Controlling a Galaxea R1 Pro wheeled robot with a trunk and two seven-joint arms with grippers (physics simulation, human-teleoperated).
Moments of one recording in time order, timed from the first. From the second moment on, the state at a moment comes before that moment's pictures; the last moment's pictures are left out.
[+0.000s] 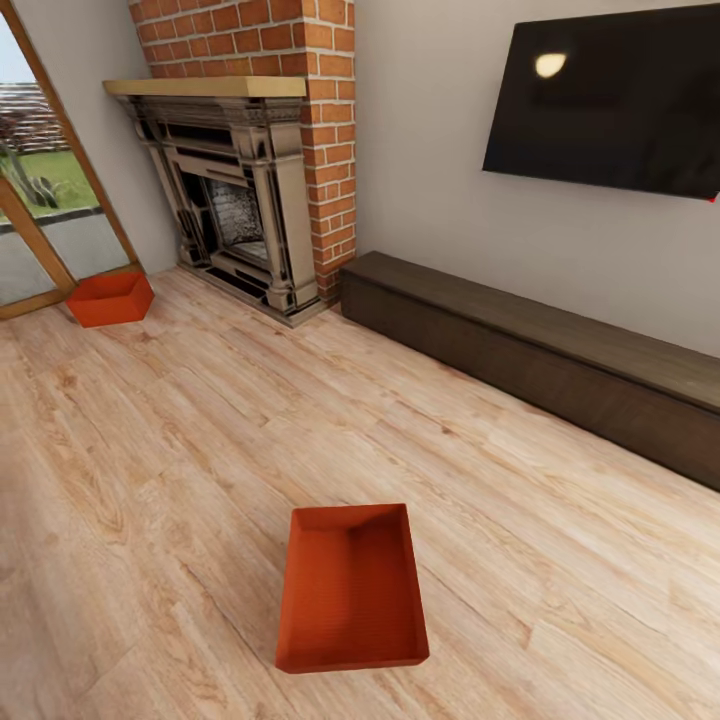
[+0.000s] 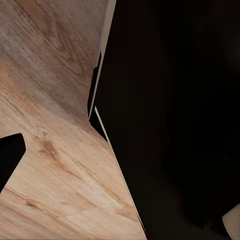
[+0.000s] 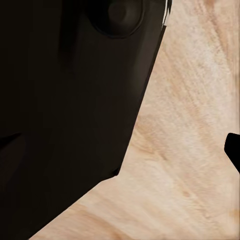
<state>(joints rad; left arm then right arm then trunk) 0.00 0.04 0.00 -0.13 0.28 0.00 0.01 -0.15 0.00 0.41 0.03 -0.17 -0.06 -0.09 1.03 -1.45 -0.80</state>
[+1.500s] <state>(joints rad) 0.00 0.04 0.00 -0.13 0.28 0.00 0.01 -0.15 0.01 0.41 0.02 -0.17 -0.06 -0.08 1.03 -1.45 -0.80</state>
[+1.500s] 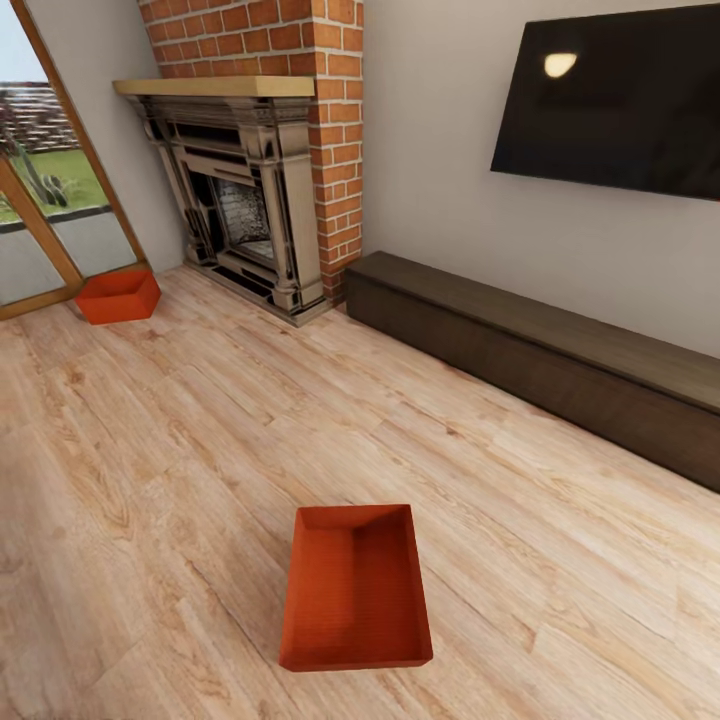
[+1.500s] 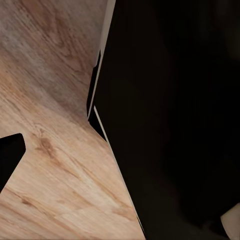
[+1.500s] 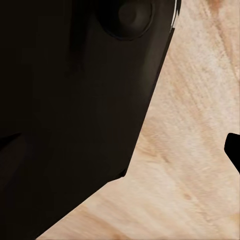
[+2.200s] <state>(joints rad) 0.00 0.04 0.01 -0.13 0.29 0.00 0.01 -0.15 0.00 0.41 0.02 -0.17 -0.06 -0.08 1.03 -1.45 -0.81</state>
